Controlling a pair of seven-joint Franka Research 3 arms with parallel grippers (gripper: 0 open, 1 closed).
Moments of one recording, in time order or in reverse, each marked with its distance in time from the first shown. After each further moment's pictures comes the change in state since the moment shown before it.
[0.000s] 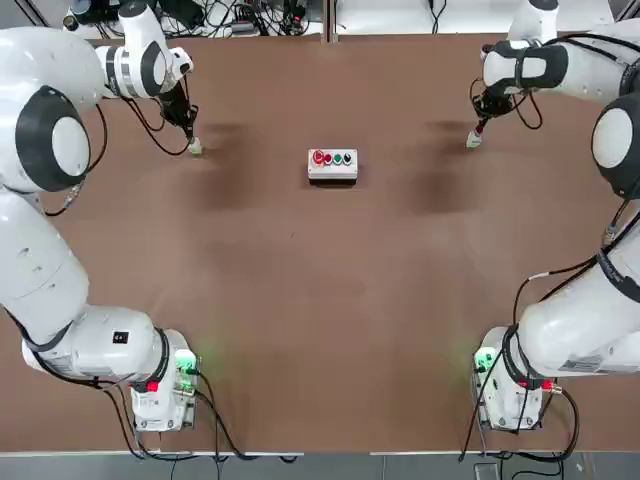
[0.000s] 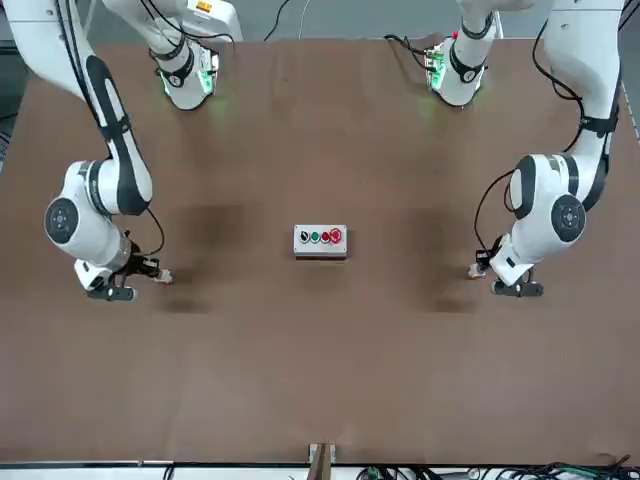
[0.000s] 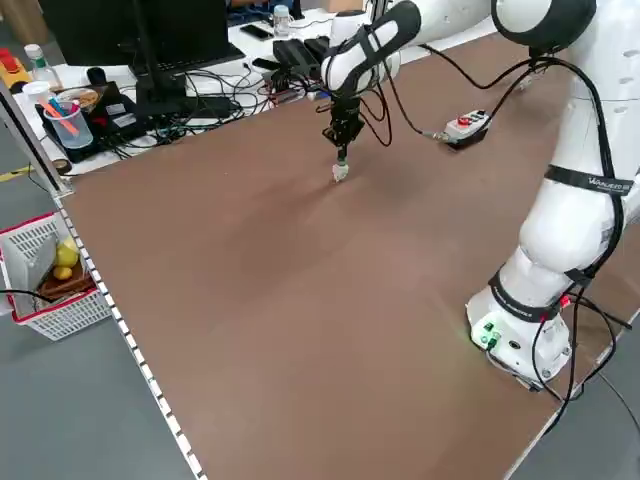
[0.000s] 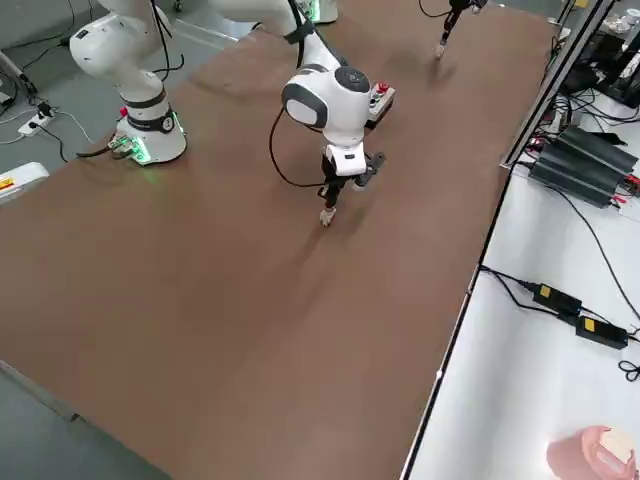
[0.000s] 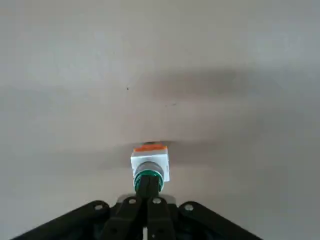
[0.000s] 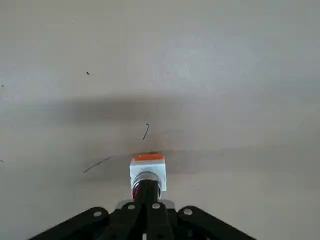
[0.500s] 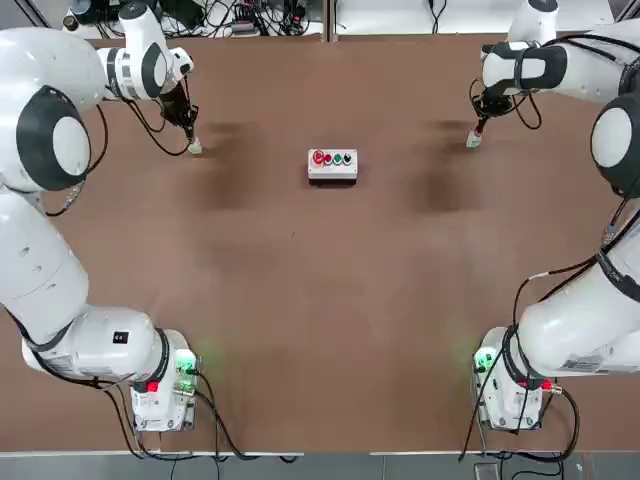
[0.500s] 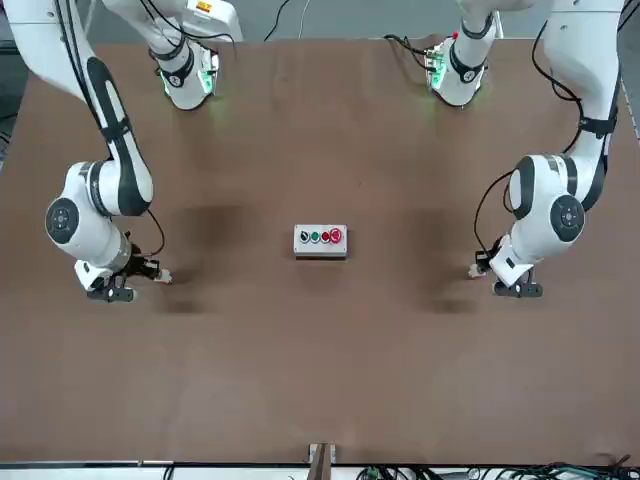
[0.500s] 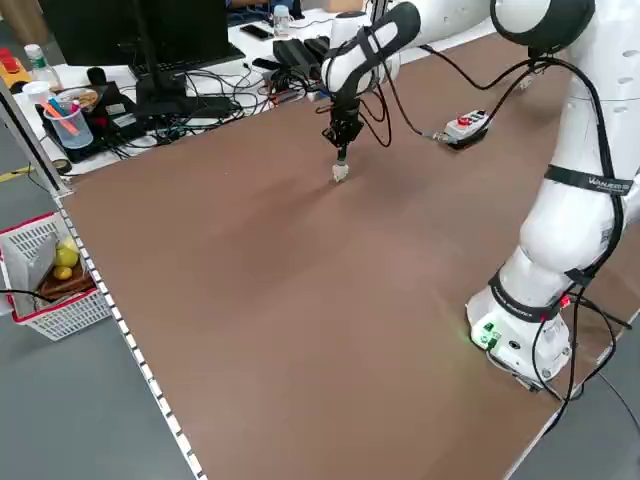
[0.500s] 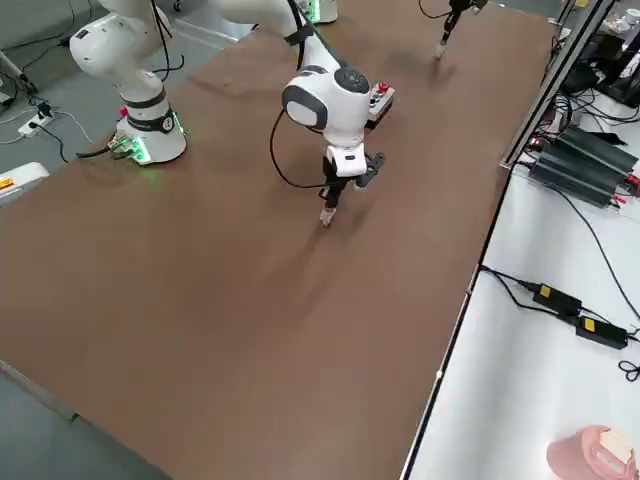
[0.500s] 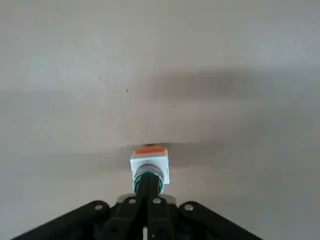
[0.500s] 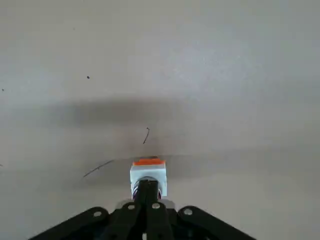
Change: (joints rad) left arm 0.000 0.004 0.000 -0.006 0.000 0.020 0.000; right arm 0.000 0.008 0.000 -0.001 0.000 0.020 0.000
